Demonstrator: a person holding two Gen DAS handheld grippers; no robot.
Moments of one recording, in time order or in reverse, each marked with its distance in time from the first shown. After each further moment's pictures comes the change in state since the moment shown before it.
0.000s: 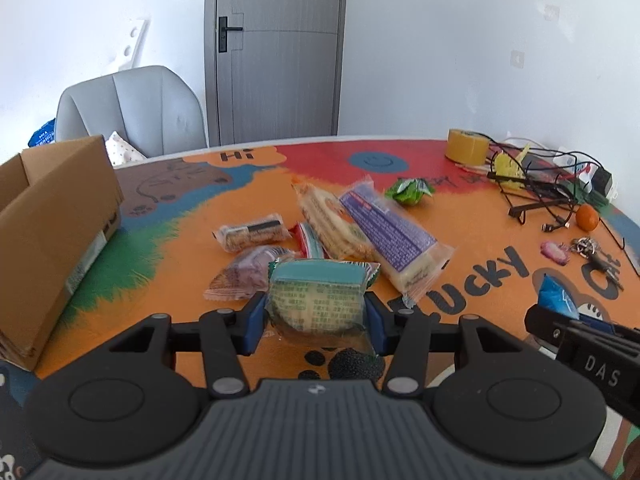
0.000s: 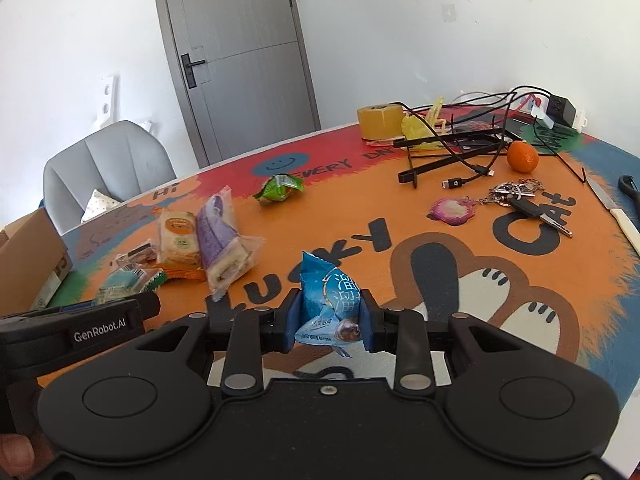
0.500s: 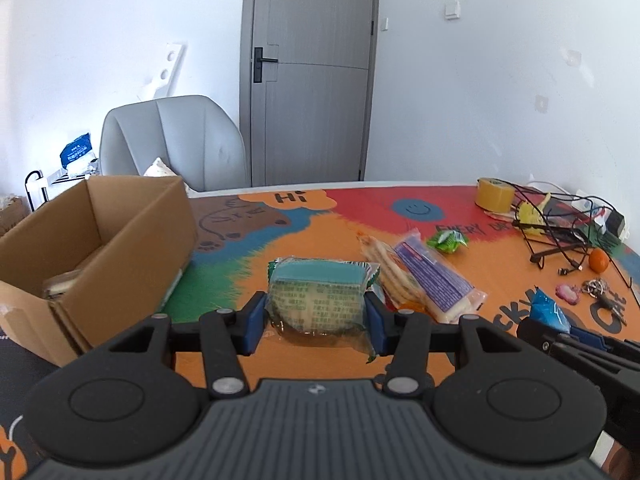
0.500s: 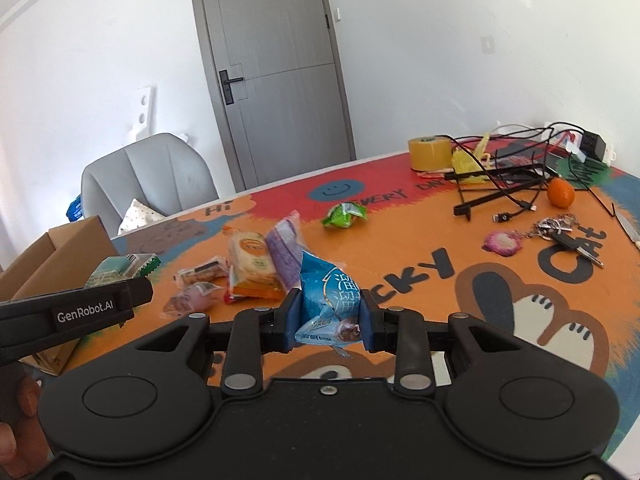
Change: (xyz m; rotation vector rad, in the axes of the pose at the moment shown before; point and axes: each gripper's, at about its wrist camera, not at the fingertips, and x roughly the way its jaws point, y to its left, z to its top) left arm -0.047 0.043 0.016 -0.051 -0.094 0.067; right arm -0.024 0.046 0.007 -0.048 -0.066 0.077
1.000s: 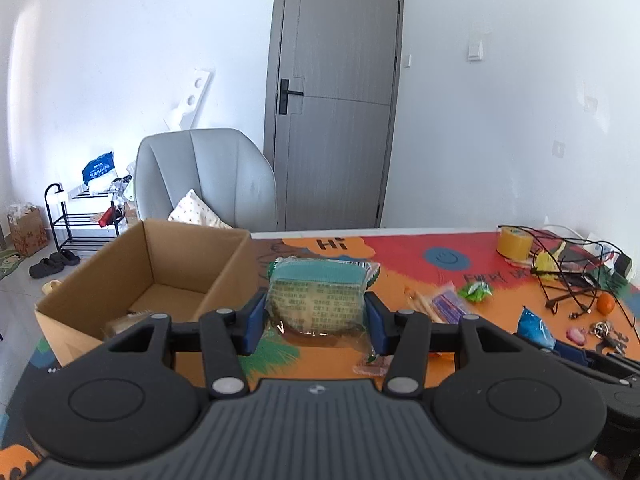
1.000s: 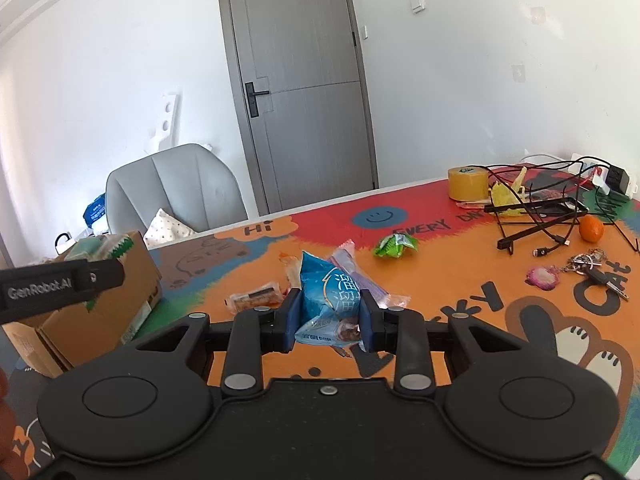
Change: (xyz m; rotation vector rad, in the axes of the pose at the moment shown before) left arm -0.037 0.052 0.029 -0.041 -0.095 0.035; right arm -0.006 0.051 0.016 -0.044 -0.045 0.040
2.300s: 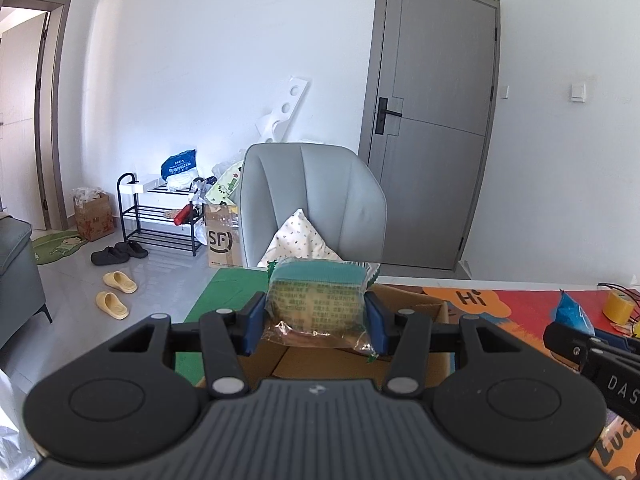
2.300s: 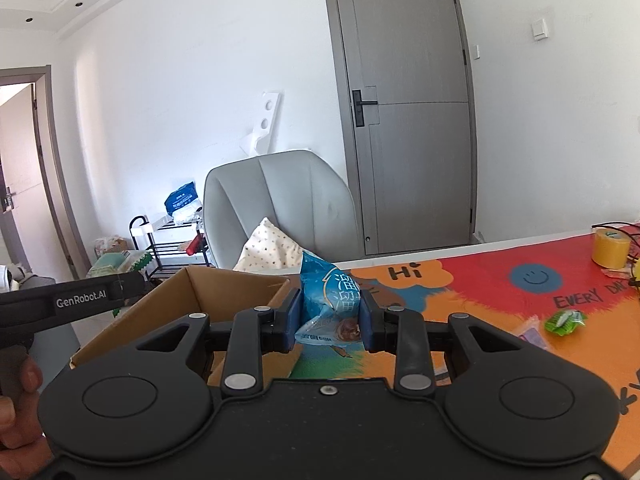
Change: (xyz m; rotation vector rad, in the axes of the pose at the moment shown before) left arm 0.045 0.135 0.037 -0.124 -0.034 0.209; right arm 0.053 0.133 0.047 -0.142 -0.022 0.242
